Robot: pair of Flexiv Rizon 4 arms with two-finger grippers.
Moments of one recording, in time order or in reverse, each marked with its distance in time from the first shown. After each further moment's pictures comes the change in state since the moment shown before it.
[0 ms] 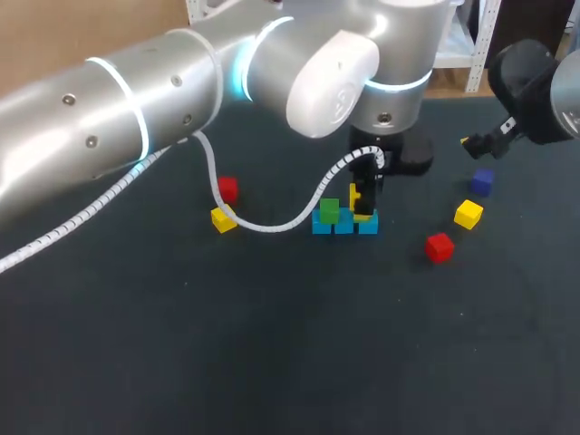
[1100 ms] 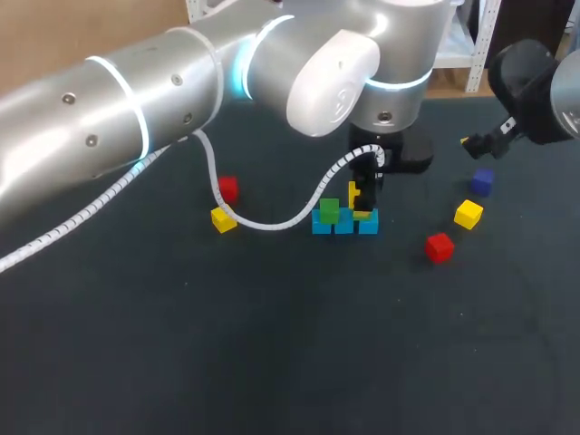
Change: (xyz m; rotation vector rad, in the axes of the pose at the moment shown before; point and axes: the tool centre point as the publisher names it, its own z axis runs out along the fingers) left arm 0.001 0.004 -0.003 -0.011 0.005 -0.008; right arm 0.000 0.000 0.000 0.000 0.000 0.000
